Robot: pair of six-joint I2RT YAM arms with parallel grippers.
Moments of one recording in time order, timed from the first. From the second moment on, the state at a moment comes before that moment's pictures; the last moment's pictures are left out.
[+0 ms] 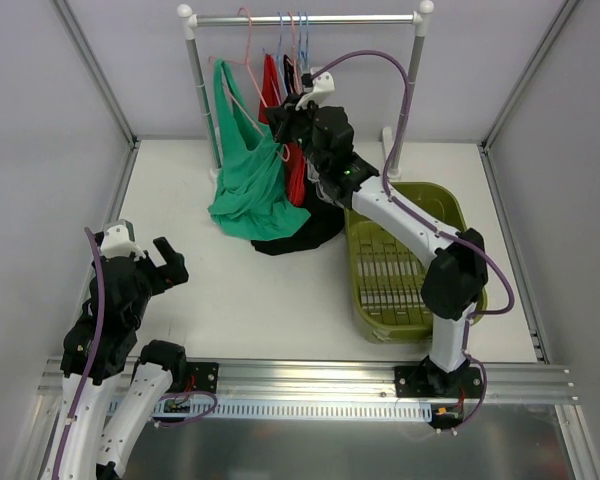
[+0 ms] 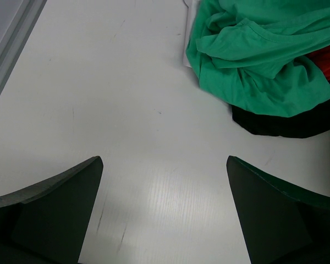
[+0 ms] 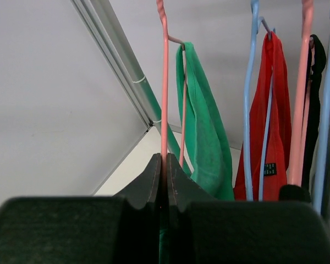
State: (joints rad) left arm -0.21 0.40 0.84 -0.88 -0.30 -0.39; right arm 0.73 1.92 1.84 0.22 0.11 0.35
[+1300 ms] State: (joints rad) left arm -0.21 0.40 0.84 -0.88 -0.30 -0.39; right arm 0.77 1.43 1.29 0.40 0.01 0.36
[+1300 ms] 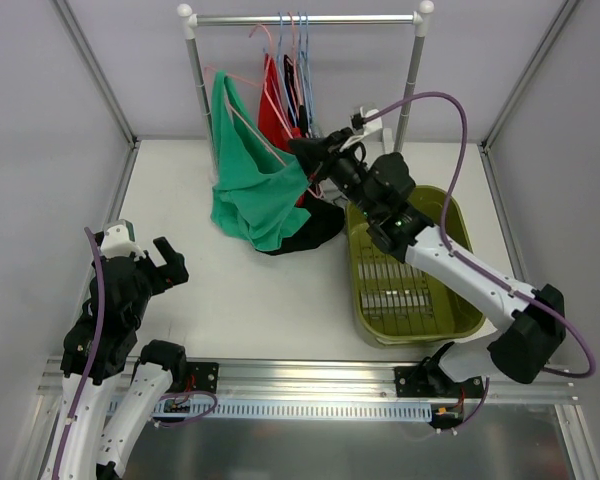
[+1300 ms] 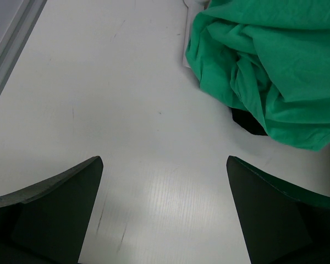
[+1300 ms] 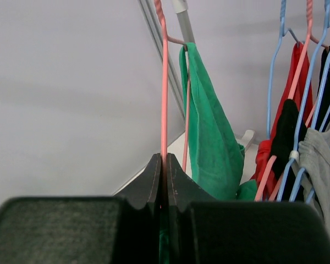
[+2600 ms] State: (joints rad) left arm -0.21 0.62 1.37 -0.82 0.11 -0.34; right arm 0.85 0.67 1.24 -0.19 -0.27 0.45
